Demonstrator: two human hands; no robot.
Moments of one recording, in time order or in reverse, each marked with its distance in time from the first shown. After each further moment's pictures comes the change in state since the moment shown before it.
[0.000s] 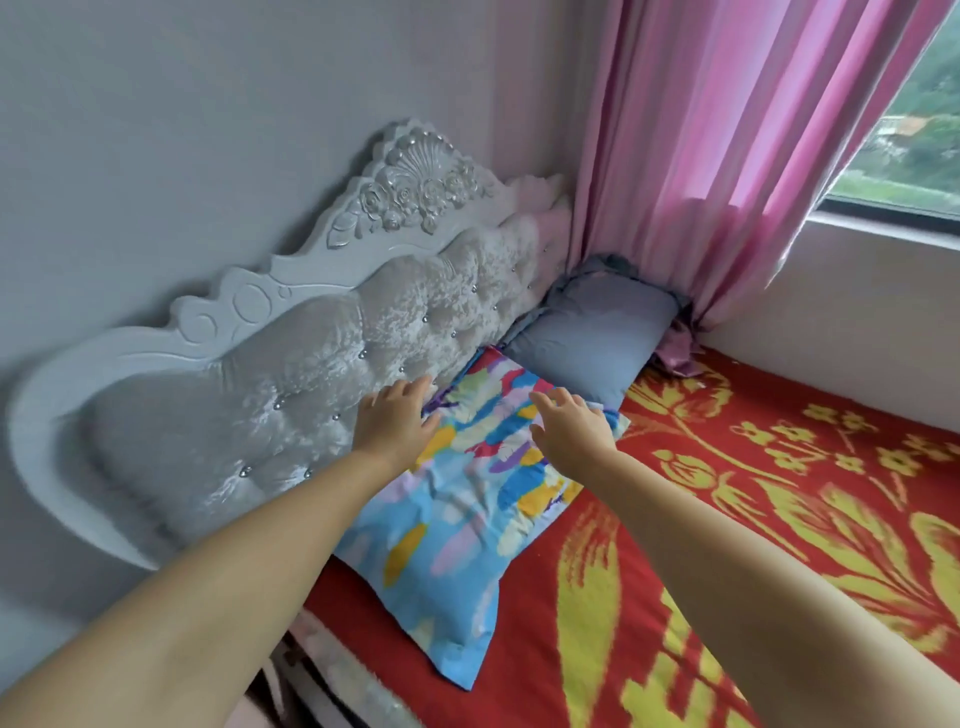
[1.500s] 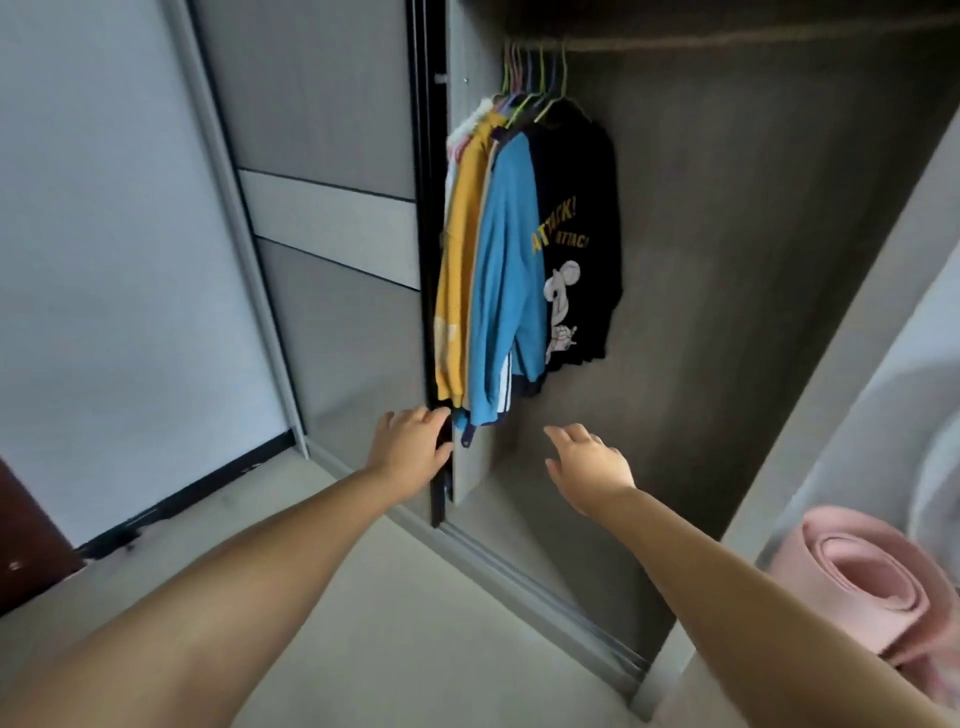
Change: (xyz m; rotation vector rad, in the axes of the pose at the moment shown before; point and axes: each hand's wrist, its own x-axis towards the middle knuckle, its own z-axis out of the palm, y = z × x) left_hand -1.032 -0.014 -0.253 0.498 0.238 -1.382; right_hand -0.751 -0.472 0.012 0.074 -0.176 -1.516
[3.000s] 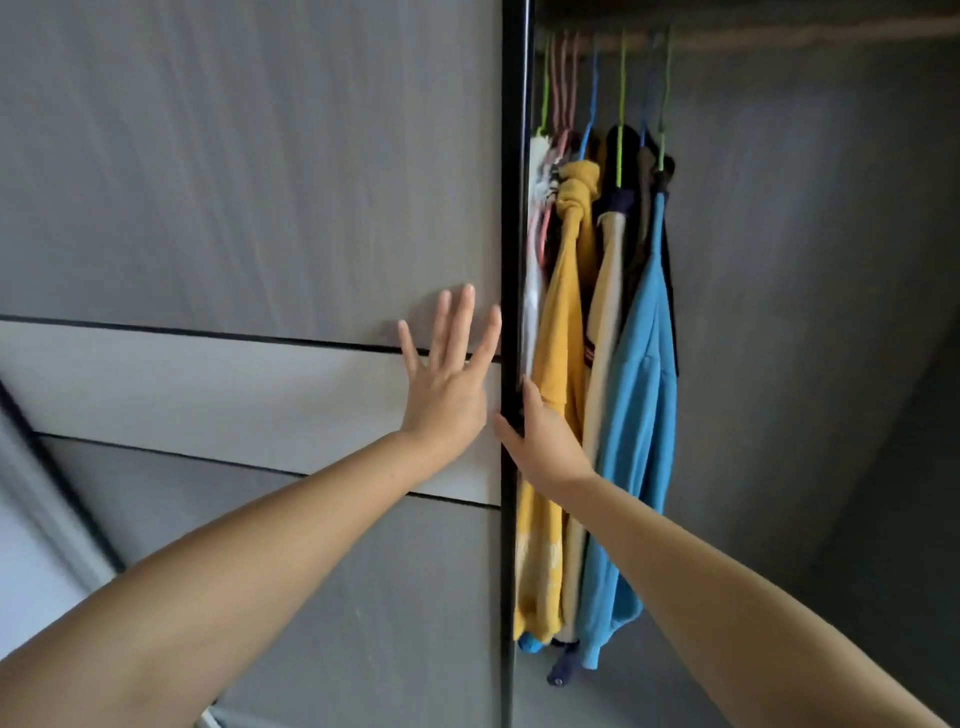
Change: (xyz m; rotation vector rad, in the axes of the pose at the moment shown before) left_hand 0.558 -0.237 0.022 -0.180 0.596 0.524; right_hand 0.573 -0.173 -0.015 0.494 0.510 0.240
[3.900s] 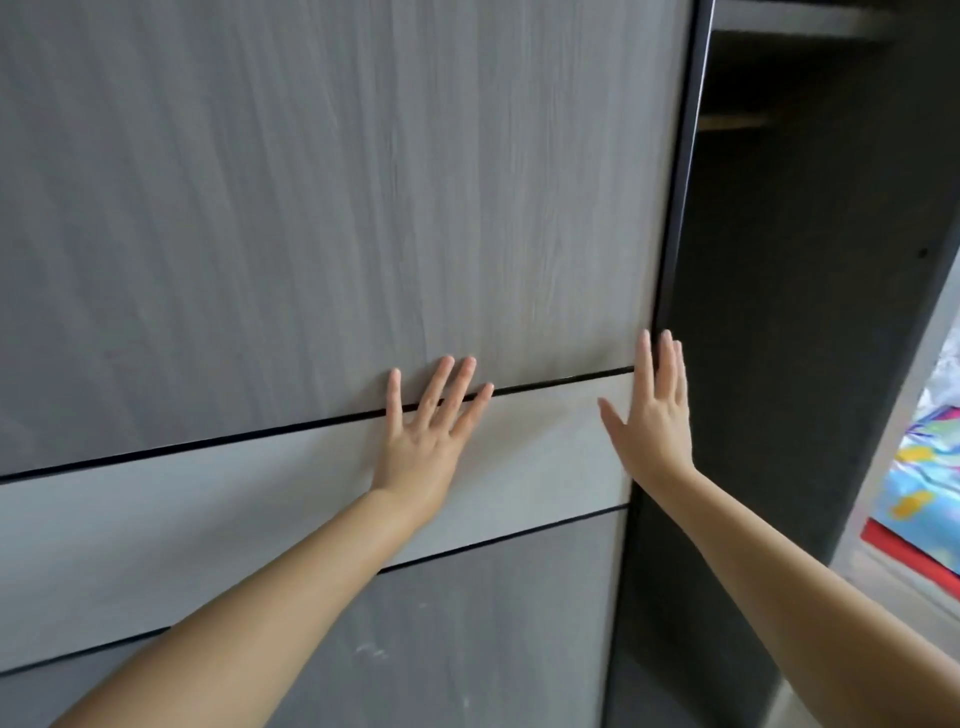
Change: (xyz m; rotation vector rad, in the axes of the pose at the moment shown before) left_hand 0.014 0.088 0.003 0.074 -0.148 0.460; right_hand -0.095 0.082 -0.182 -0.600 0.693 0.318
